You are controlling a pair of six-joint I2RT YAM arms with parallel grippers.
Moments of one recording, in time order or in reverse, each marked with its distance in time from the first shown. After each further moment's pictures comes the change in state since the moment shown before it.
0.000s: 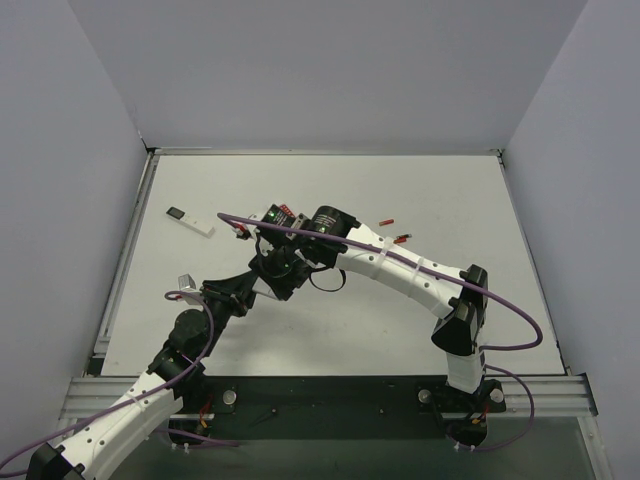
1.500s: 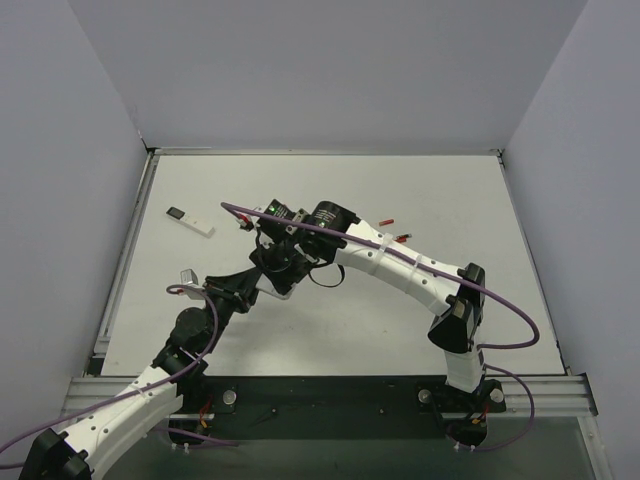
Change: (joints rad) left arm -0.008 0.115 0.000 0.169 0.010 0.062; right arm -0.023 0.023 0.040 -0.024 0.033 0.058
